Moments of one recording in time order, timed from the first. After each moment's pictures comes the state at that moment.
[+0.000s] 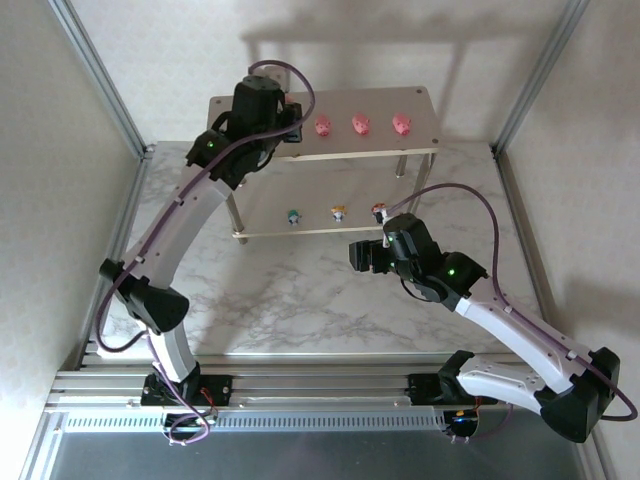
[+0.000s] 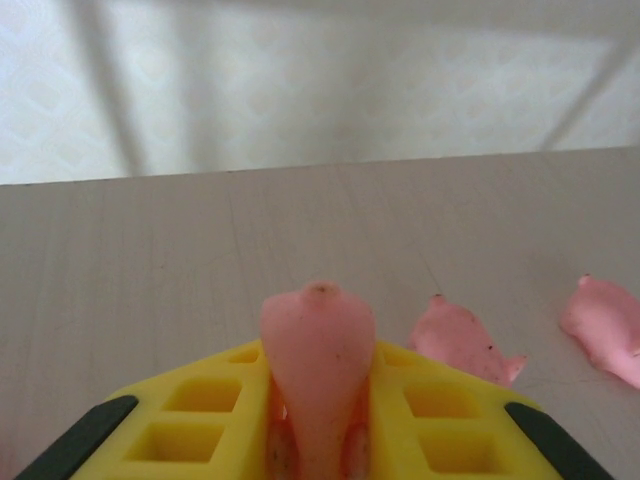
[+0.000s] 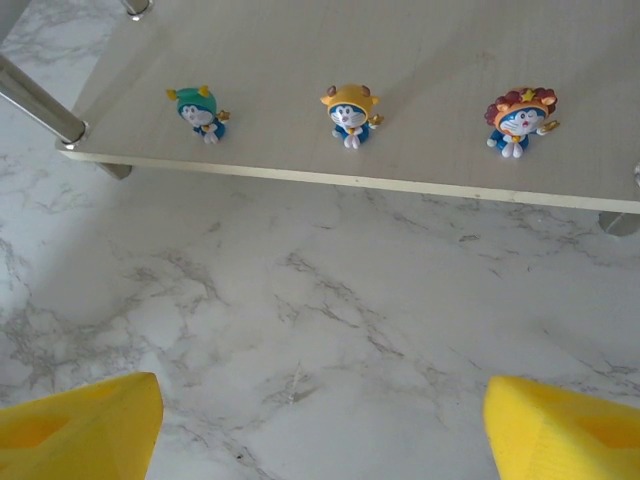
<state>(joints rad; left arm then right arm) -0.54 1.81 2.16 -0.73 -0.27 -0.30 0.77 1.05 0.98 -0.63 0.17 0.43</state>
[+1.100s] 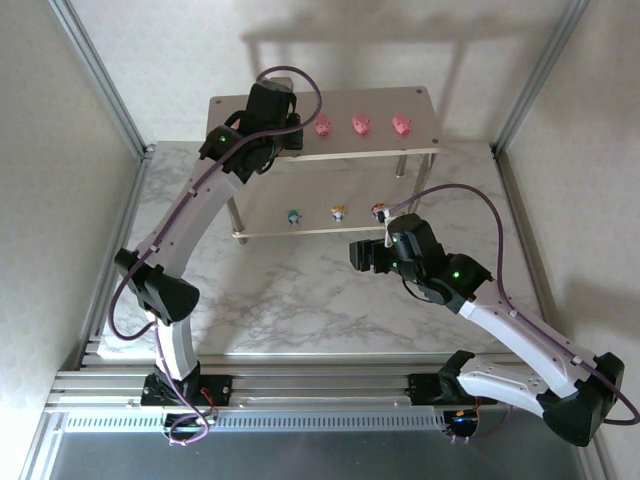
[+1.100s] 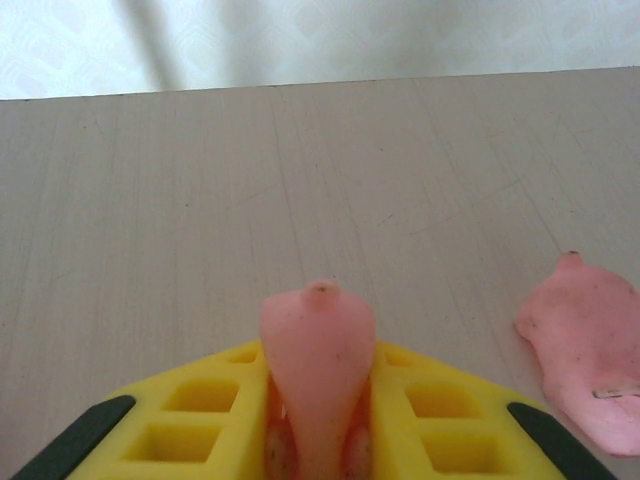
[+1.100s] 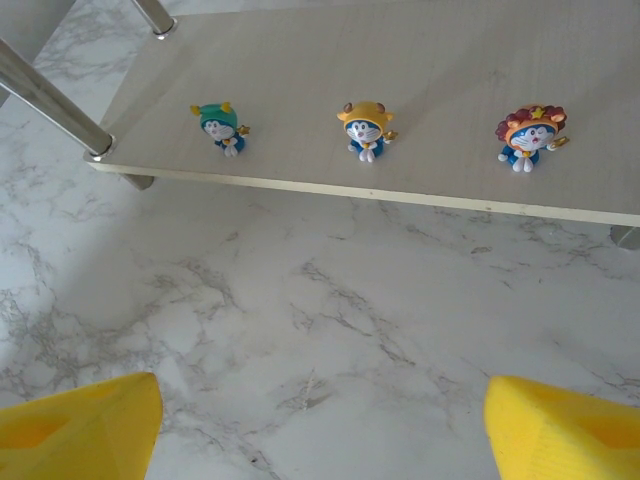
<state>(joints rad) -0.53 1.89 2.22 -0.86 -0.33 -0.32 0.77 1.02 0.98 -0.62 0.16 0.43</state>
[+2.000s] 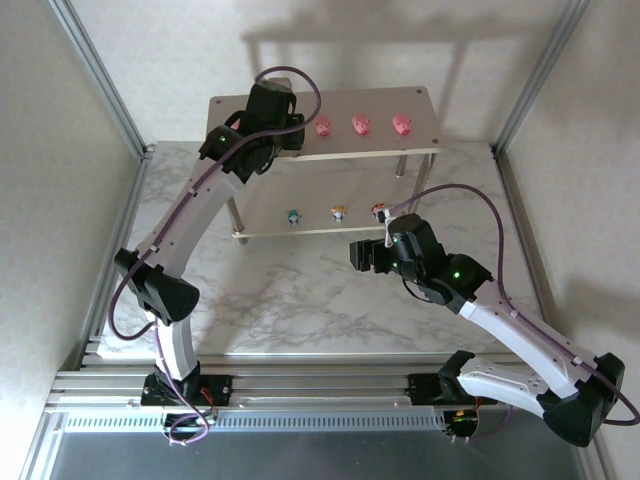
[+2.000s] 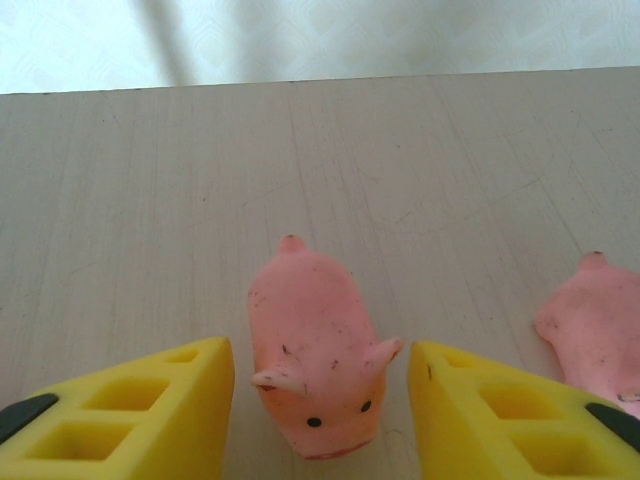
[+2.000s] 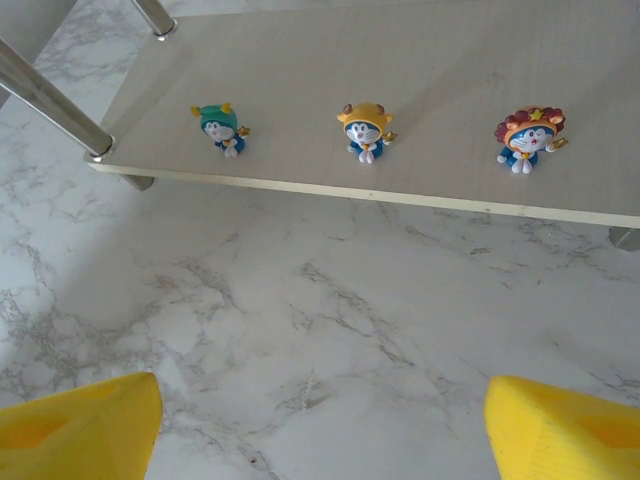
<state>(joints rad) -0.53 1.89 2.22 -0.87 -0.35 -0.32 0.77 1.02 0.98 -0.62 0.16 0.43</state>
